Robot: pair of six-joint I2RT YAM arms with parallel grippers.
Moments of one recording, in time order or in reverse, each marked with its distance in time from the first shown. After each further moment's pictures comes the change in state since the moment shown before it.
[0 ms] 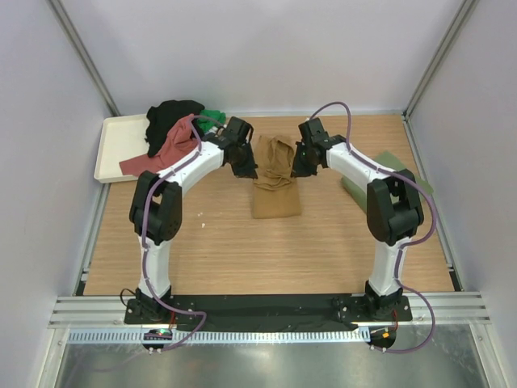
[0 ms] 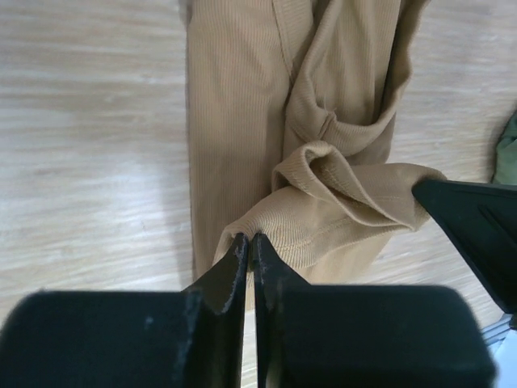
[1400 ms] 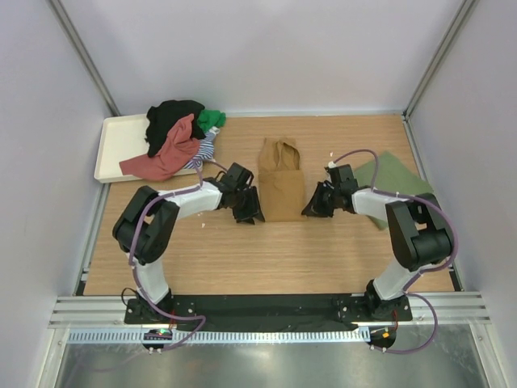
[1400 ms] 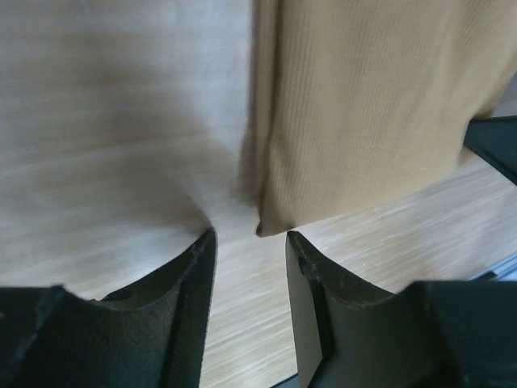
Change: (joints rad) left arm -0.105 -0.191 -0.552 0.322 0.117 -0.076; right arm -0.123 -0.232 -0.674 0.463 -0.311 0.060
